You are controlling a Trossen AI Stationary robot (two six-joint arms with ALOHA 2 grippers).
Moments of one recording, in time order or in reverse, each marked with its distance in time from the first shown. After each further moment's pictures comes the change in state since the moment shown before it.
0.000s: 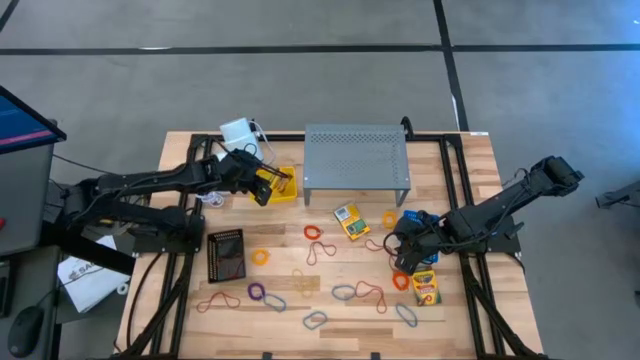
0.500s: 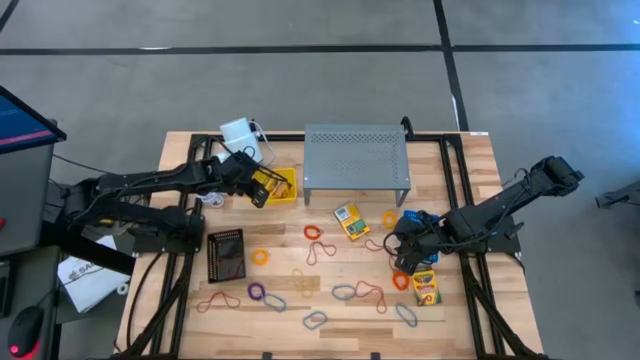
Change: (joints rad) left arm 0.000 0.005 0.000 -0.107 -0.027 -0.022; right arm 0.000 0.000 0.000 0.002 0.000 0.001
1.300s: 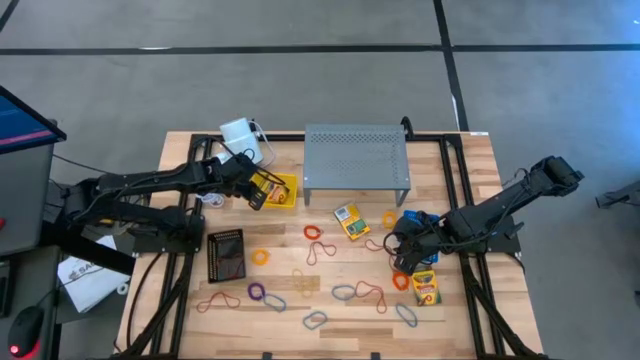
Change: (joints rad) left arm 0.000 0.000 0.000 -0.070 -0.009 0.016; right arm 0.000 0.000 0.000 0.020 -0.001 0.000
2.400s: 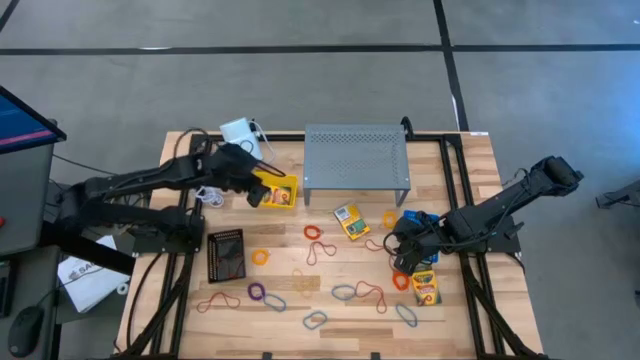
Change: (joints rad) left arm -0.001 -0.098 0.117 0.007 0.215 0.035; right arm 0.000 0.000 0.000 0.000 -0.002 -0.003
